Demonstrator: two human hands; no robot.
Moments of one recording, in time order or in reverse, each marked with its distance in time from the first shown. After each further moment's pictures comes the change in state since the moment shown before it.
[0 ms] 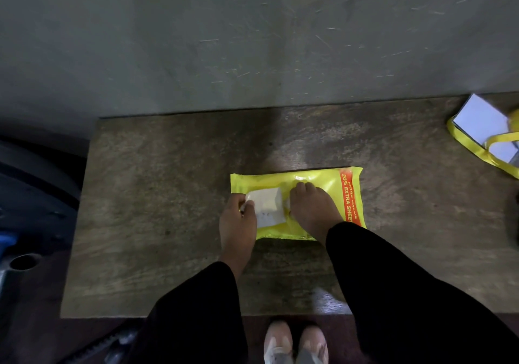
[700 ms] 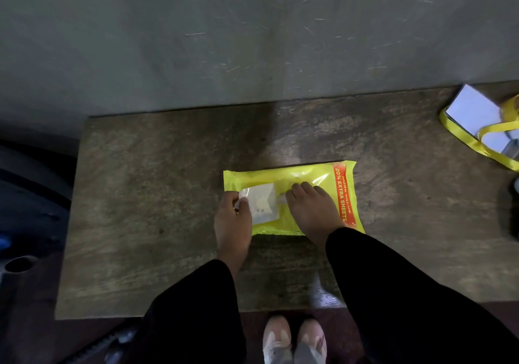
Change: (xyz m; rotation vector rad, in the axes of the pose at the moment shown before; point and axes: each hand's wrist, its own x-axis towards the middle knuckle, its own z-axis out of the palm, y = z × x) left_hand -0.002 0.000 0.006 0.004 0.033 -0.035; right_hand -0.018 0.004 -0.001 0.006 0.194 -0.046
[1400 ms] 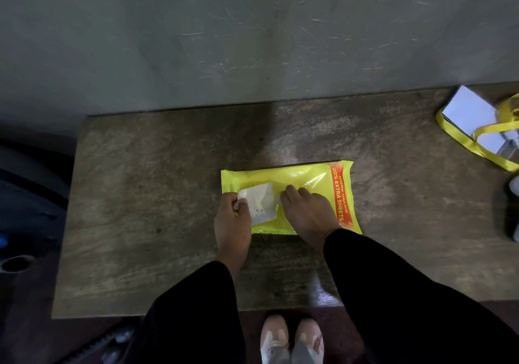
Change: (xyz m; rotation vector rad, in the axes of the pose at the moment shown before) left_hand -0.007 0.001 0.002 -0.029 -0.009 -0.005; right_hand -0.006 -0.005 -0.008 -0.099 -0.011 -0.018
